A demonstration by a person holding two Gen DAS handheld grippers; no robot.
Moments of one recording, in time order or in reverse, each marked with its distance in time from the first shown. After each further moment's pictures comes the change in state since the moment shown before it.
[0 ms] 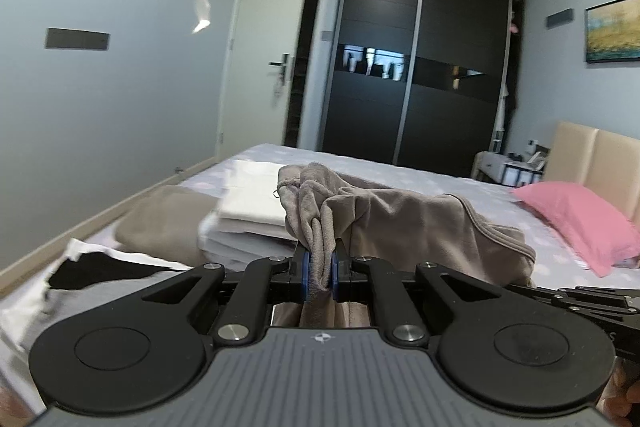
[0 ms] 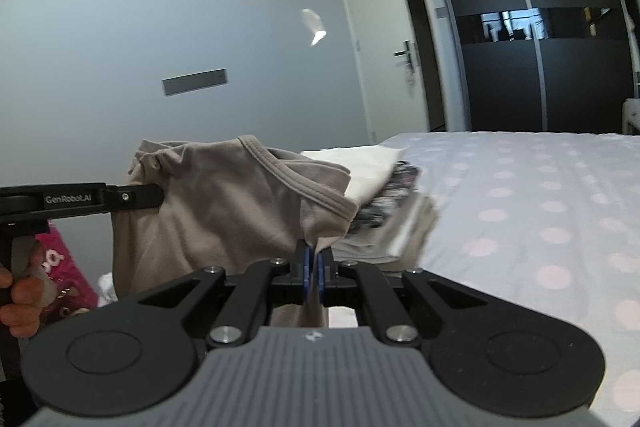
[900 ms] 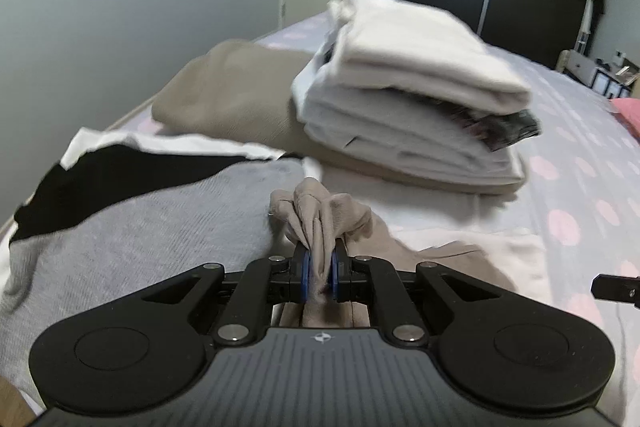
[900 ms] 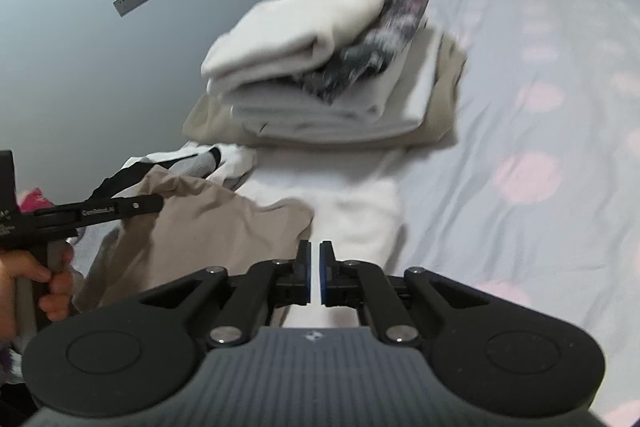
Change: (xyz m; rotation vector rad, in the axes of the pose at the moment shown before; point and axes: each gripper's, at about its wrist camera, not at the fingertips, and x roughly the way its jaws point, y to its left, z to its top) left arm 0.175 0.124 -0.065 -0.036 0.411 0.175; right arm 0.204 -0.076 -0.057 0.237 0.412 0.074
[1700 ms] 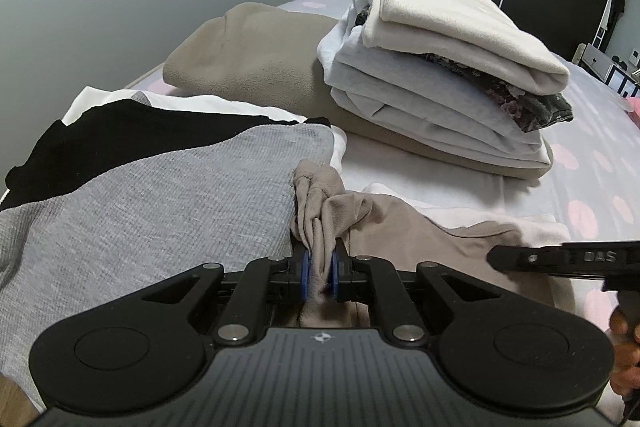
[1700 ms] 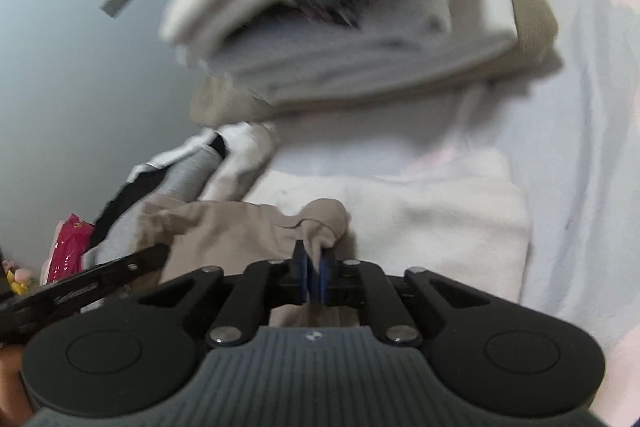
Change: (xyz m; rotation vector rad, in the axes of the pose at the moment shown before) left arm 0.021 0.019 0.000 -0.047 0.073 -0.009; right arm 0.103 0.002 0.020 0.149 0.078 0.143
